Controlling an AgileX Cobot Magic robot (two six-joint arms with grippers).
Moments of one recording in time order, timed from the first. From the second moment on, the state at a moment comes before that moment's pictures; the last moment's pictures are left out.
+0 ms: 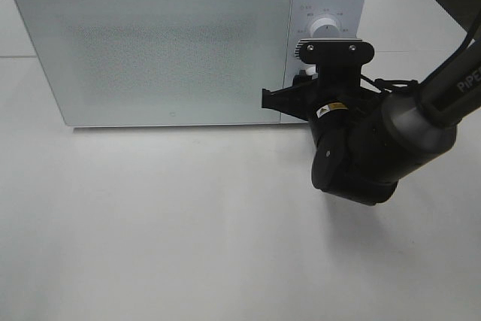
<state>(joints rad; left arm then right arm) 0.01 0.00 -0.50 -0.08 1.04 0.05 0.64 2.08 -0.82 0.82 -1.19 -0.31</state>
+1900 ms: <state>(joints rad) 0.01 0.00 -0.50 -0.08 1.04 0.05 0.63 2.09 -0.80 0.76 -1.20 1.49</state>
